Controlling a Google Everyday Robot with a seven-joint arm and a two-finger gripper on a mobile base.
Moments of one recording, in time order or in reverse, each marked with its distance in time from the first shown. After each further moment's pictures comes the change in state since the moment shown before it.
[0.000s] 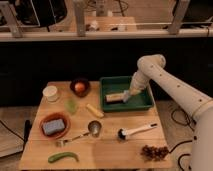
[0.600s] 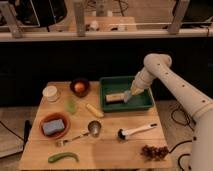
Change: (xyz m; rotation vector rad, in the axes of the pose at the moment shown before) arm 0.005 0.005 -0.006 -0.043 -0.102 -0.108
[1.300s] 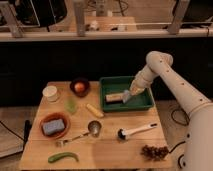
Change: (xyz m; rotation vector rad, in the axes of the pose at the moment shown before) arm -0.004 0.001 0.000 -0.056 -0.093 -0.069
